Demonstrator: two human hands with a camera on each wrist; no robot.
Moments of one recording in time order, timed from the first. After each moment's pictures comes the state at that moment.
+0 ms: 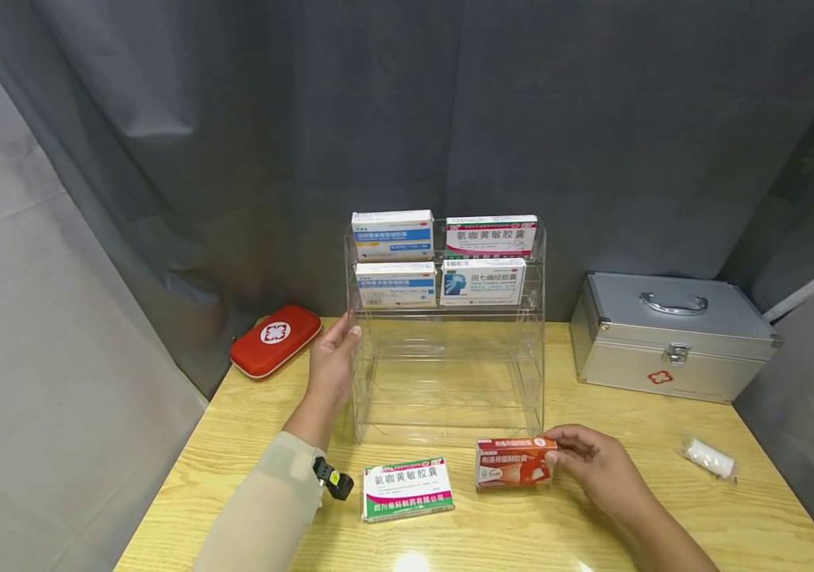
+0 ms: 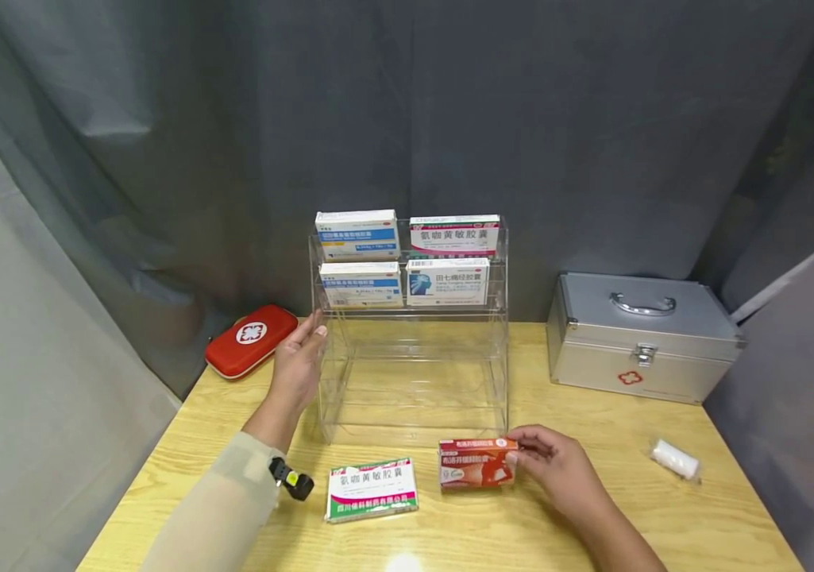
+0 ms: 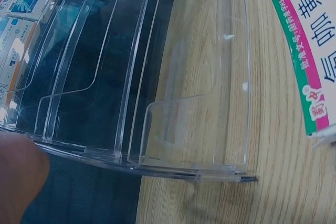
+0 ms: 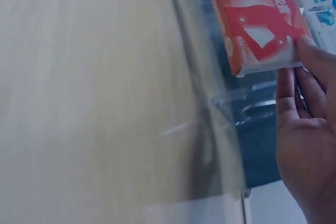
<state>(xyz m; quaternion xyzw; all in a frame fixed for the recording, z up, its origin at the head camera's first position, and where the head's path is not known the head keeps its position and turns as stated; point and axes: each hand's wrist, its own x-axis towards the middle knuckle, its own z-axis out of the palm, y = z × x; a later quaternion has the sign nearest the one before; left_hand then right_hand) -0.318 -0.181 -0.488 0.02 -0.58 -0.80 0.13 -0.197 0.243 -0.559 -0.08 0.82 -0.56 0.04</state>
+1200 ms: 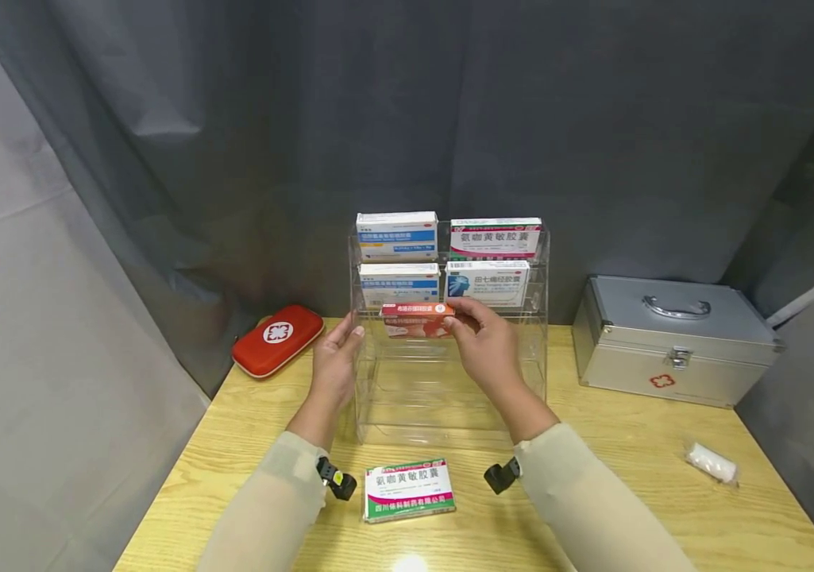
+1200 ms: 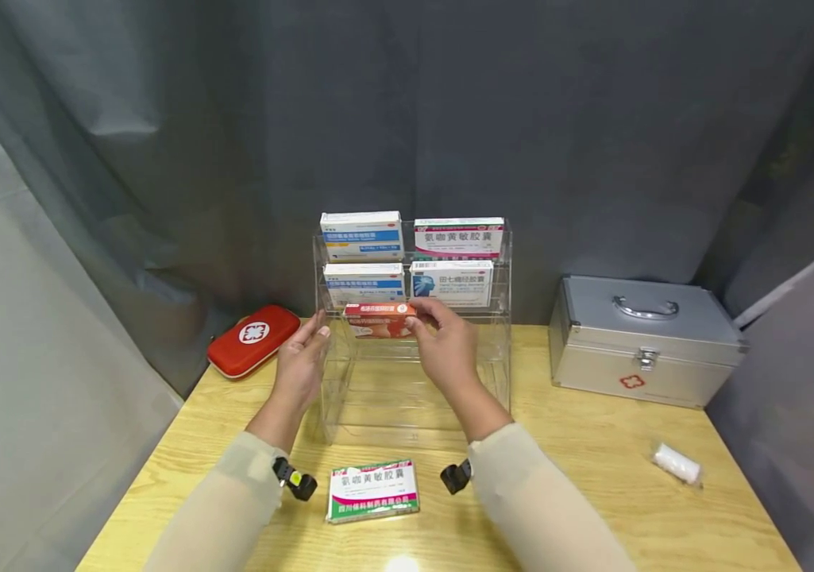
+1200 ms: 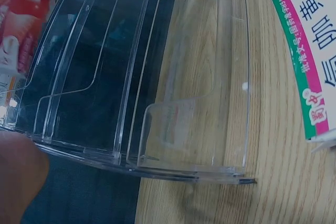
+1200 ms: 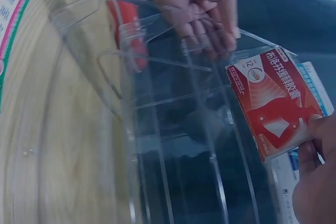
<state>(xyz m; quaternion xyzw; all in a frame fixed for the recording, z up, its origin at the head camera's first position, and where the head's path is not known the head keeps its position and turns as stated) -0.320 -0.181 -0.488 0.03 -0.58 -0.81 0.13 -0.305 0.067 -0.431 -0.11 0.80 -0.56 -0.19</state>
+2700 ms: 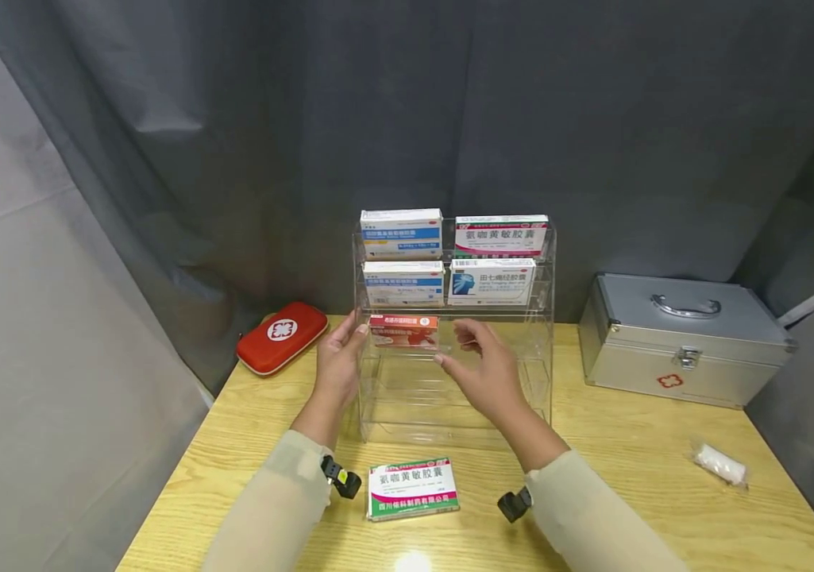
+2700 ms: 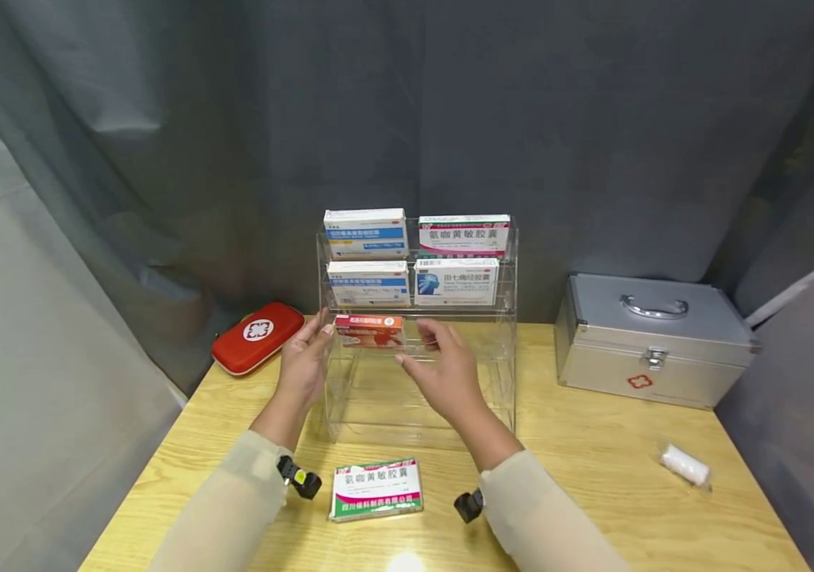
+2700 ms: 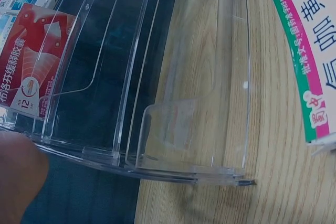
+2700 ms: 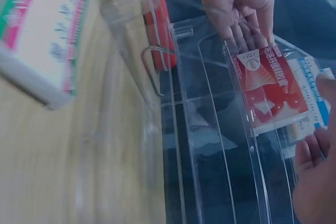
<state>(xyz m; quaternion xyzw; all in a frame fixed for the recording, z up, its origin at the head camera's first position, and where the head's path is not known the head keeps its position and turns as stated) -0.318 -0.182 -0.487 0.03 -0.58 -0.80 0.13 -0.285 0.073 -0.471 -0.16 0.83 -0.51 -0.15</state>
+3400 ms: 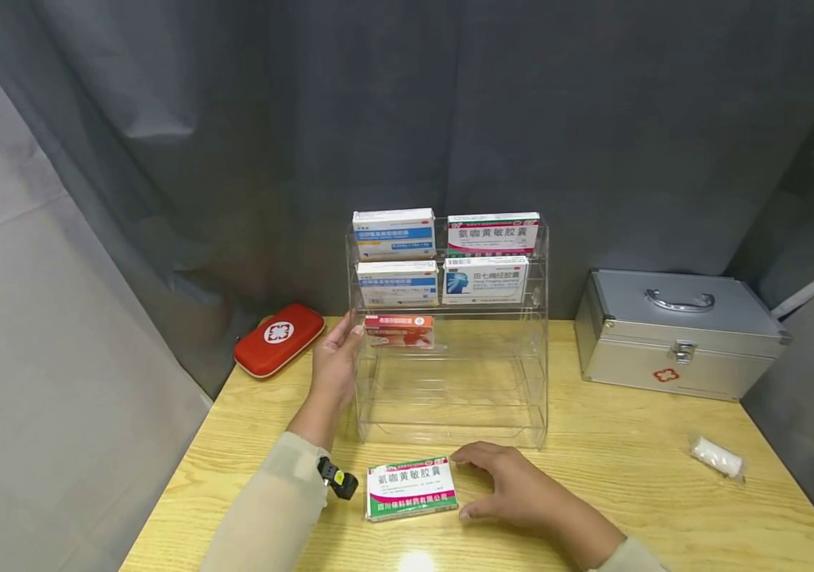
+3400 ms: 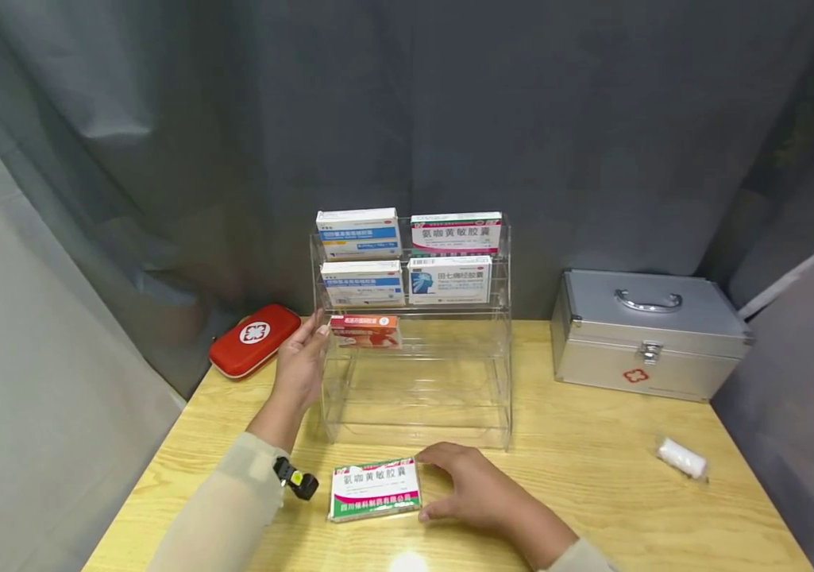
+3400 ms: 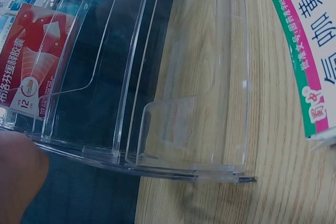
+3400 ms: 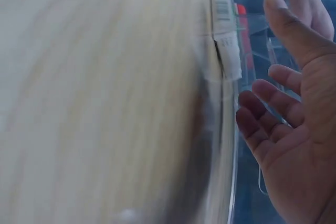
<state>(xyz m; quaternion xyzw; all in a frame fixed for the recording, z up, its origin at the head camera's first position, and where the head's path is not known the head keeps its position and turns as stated) -0.318 -0.179 -0.487 0.04 -0.58 -0.80 0.13 -0.198 0.138 -0.563 -0.33 0.86 -0.36 0.12</state>
